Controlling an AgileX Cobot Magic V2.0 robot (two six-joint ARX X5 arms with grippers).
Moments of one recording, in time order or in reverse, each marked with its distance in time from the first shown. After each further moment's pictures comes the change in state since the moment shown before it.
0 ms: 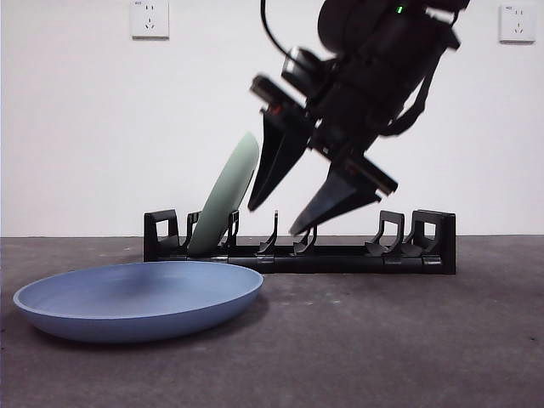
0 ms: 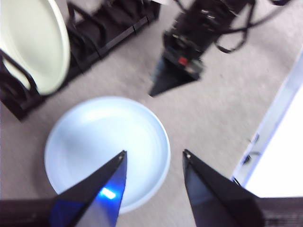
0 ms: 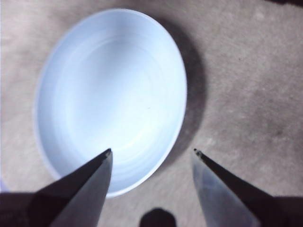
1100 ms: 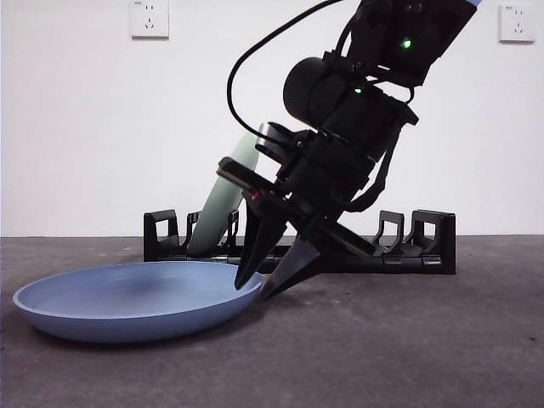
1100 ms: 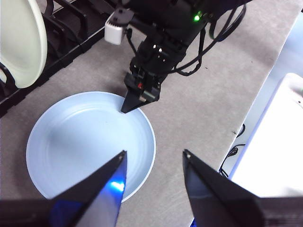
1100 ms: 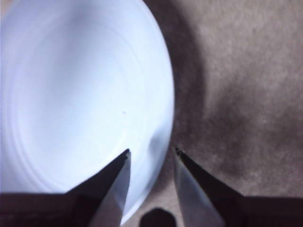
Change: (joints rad) left arm -0.029 0.001 0.000 -0.023 0.023 0.000; right arm 0.046 0.179 0.000 0.116 0.030 0.080
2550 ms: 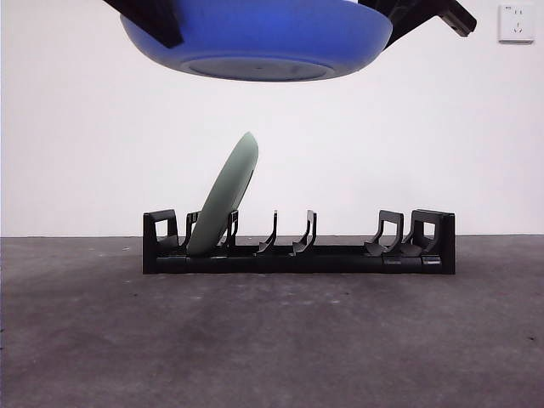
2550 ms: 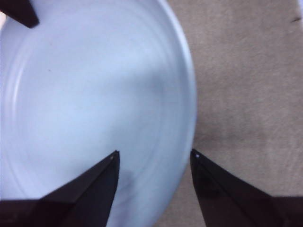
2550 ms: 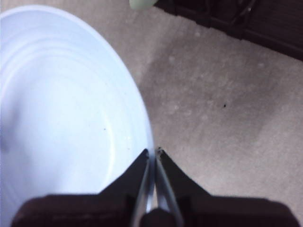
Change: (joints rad) left arm -0.673 0.211 0.000 0.192 -0.743 0.535; right arm -0.169 -0.303 0.477 -0.821 0.013 -0.191
